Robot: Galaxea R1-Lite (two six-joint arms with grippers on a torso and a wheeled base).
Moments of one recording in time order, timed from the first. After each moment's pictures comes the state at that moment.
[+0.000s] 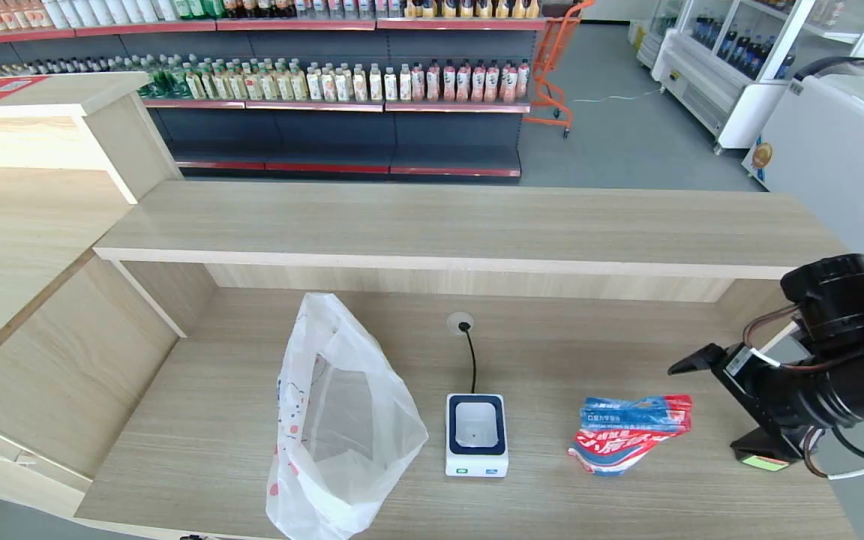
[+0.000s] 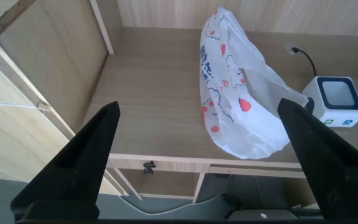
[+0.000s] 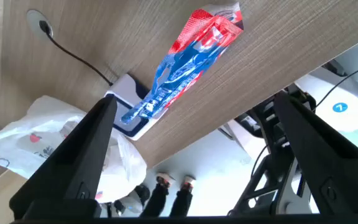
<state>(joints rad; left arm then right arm) 0.00 0.00 0.00 0.00 -0.02 0.00 0.10 1.62 -0.83 0.12 0.08 0.99</state>
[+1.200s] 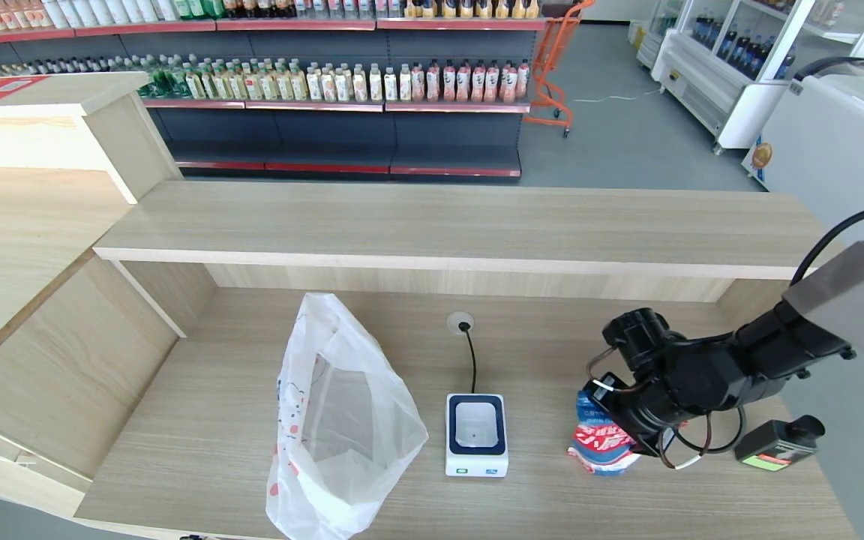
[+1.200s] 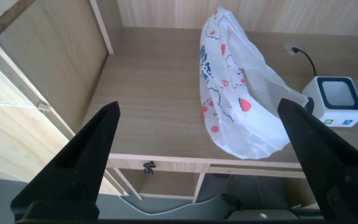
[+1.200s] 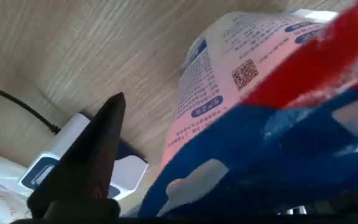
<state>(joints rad) 0.00 0.00 0.00 0.00 -0.02 0.00 0.30 2.14 -1.00 -0.10 -0.11 1.03</state>
